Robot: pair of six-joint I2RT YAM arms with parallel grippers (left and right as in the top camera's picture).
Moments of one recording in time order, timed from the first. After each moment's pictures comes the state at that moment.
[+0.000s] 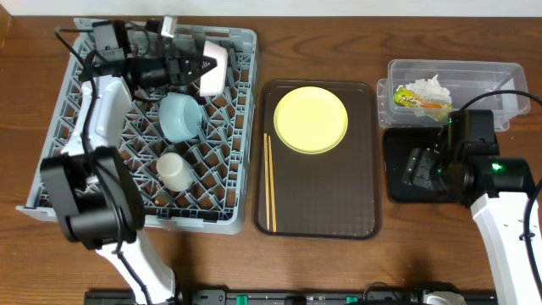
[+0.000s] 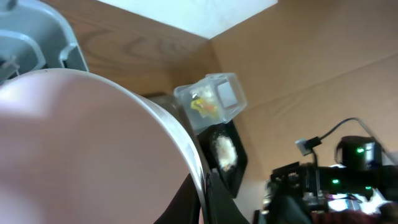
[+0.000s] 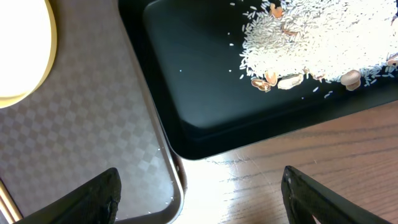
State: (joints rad) left arm 0.19 2.01 1.56 -0.50 1.34 -0.11; right arm -0.01 1.21 1.04 -1.08 0.02 0.36
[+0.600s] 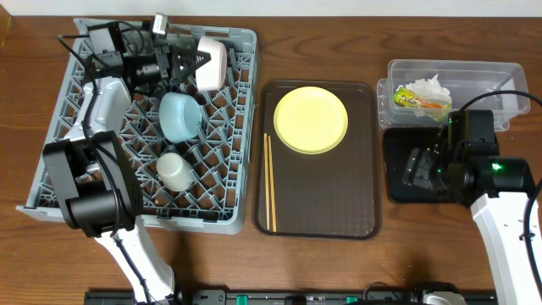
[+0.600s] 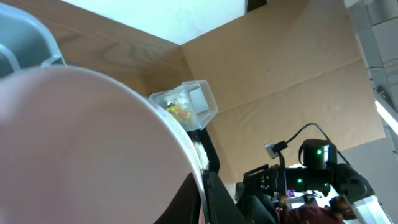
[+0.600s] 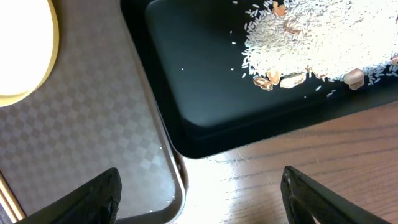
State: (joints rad) left arm 0.22 2.09 1.56 -0.23 1.49 -0.36; right arm -0.01 1.21 1.04 -1.08 0.01 0.36
